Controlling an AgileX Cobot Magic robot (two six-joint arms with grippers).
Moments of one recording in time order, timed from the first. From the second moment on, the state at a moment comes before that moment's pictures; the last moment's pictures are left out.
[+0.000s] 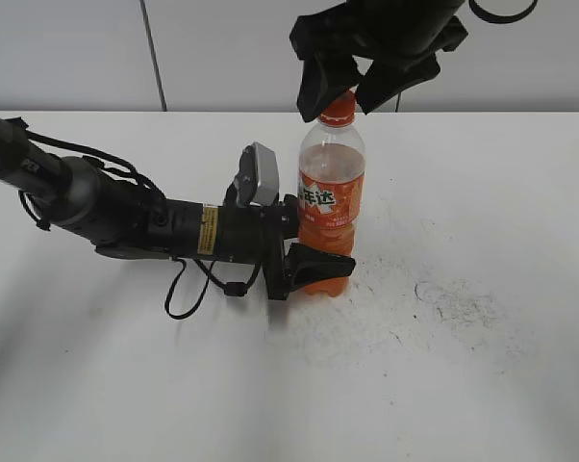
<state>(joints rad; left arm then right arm) -0.46 2.38 -1.26 1.24 -1.11 -0.50 0.51 1.81 -1.65 0.27 1.05 -0.06</state>
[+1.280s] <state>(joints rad) -0.46 2.38 -1.26 1.24 -1.11 -0.48 0.51 1.81 -1.66 0.27 1.13 -0.56</state>
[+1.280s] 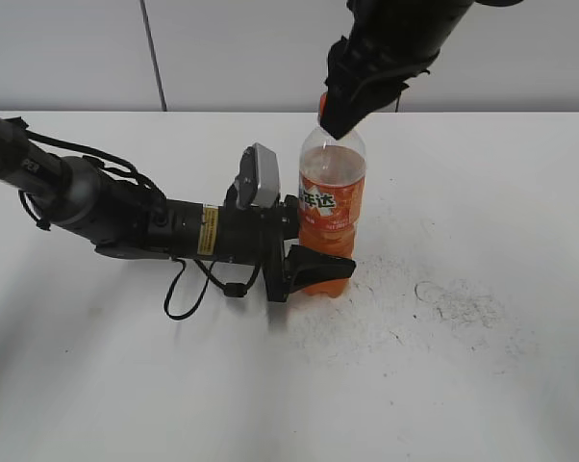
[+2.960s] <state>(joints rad) -0.46 2.38 -1.26 1.24 -1.11 -0.50 0.51 1.85 -1.78 0.23 1.19 -0.08</state>
